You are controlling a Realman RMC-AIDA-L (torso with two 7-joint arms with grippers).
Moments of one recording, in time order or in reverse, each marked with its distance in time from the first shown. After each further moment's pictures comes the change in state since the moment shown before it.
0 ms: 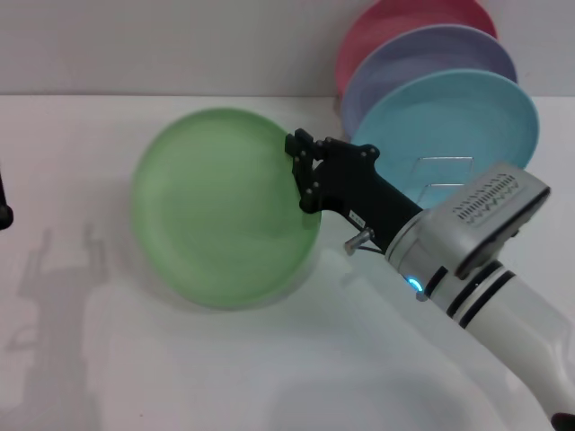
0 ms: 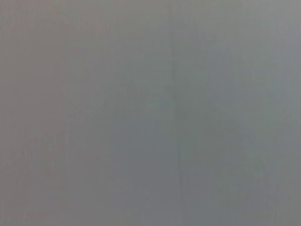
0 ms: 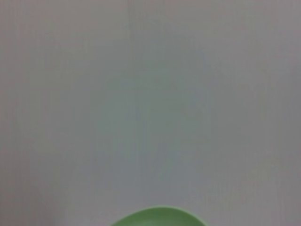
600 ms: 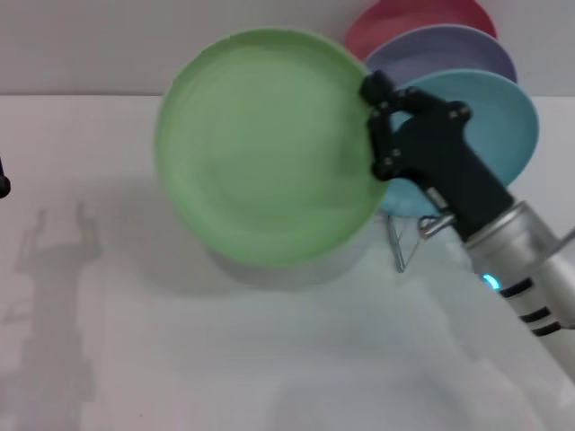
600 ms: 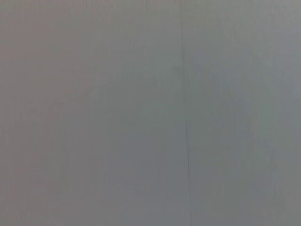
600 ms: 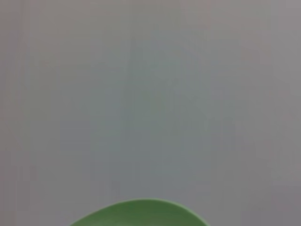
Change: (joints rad) left arm -0.061 0.001 -0.119 -0.030 0.003 -0.123 -0.045; right arm -0.070 -0.009 0.008 -0.126 -0.030 -0.429 -0.064
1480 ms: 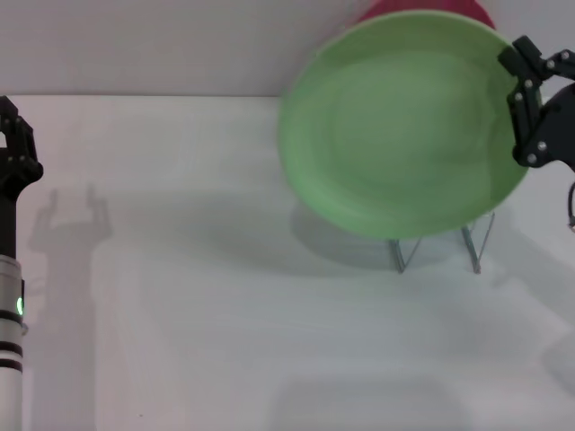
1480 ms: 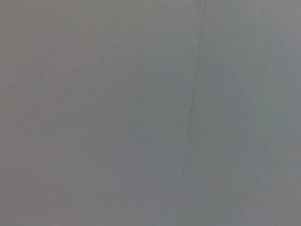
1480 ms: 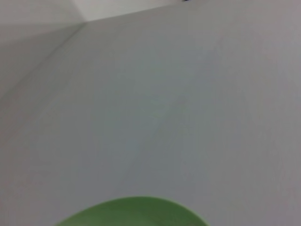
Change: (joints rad) left arm -0.010 0.000 -0.124 0.096 -0.005 -0.264 -0.064; right arm 0.061 -0.015 -0.046 -0.568 0.005 -0.482 -0.055
